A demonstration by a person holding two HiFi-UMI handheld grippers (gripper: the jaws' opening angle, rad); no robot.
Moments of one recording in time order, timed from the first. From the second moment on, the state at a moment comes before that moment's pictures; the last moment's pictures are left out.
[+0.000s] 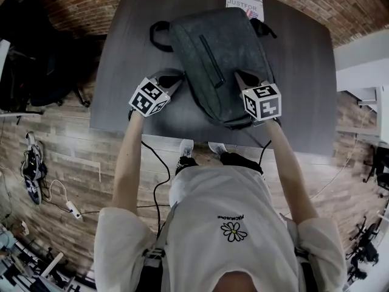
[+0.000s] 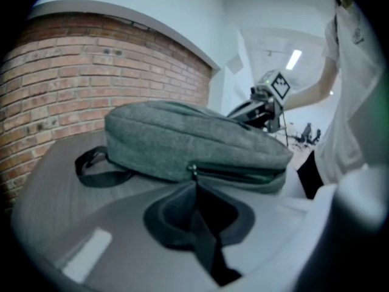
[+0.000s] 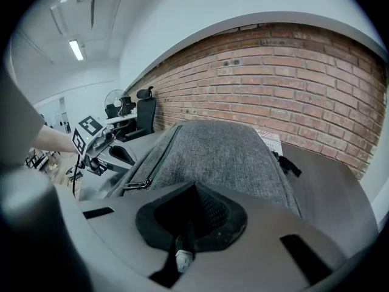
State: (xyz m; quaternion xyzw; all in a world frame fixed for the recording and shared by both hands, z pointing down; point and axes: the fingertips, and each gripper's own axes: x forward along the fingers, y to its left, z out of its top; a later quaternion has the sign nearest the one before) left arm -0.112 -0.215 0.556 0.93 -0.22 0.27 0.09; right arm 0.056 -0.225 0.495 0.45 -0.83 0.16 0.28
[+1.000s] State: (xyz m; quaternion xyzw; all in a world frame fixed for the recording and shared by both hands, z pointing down) left arm -0.098 -0.227 0.561 0.90 -0.30 0.31 -0.04; right arm 0.057 -0.224 0.493 0.45 -0.83 0.16 0.28
